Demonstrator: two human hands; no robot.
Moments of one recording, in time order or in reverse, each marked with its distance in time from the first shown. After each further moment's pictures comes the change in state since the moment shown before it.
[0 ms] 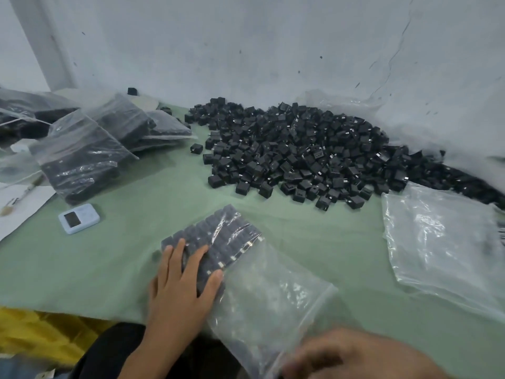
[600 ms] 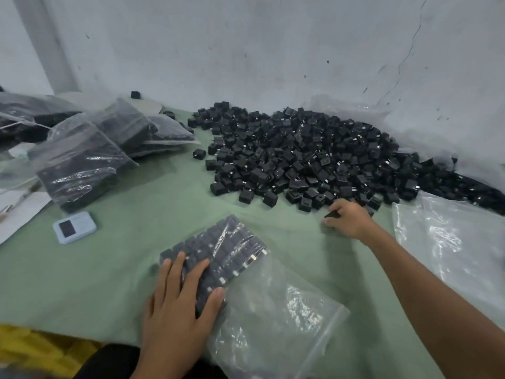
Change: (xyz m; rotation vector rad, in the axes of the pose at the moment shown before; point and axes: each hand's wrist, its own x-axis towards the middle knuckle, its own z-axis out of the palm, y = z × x) left_hand -0.001 0.003 0.000 -0.001 0.028 -0.018; right_hand 0.100 0.041 -0.244 -0.589 1.068 0.400
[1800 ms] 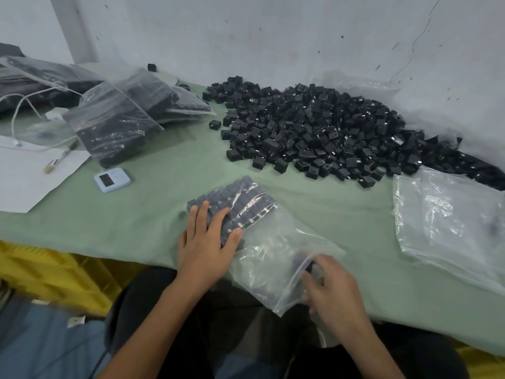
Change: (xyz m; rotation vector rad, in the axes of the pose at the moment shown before) left_hand 0.005 -0.006 0.007 -0.031 -0.043 0.059; right_hand -0.292 -0.064 0.059 0.736 -0.075 0.034
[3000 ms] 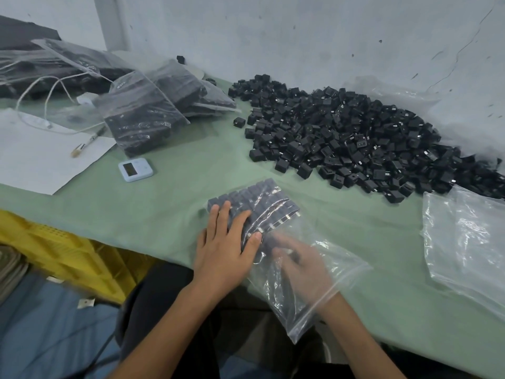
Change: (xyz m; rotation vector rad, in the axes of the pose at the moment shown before) left_hand -0.005 0.005 -0.004 -0.023 0.003 0.023; right_hand 0.059 -0.019 0.058 -0.364 -0.203 -0.402
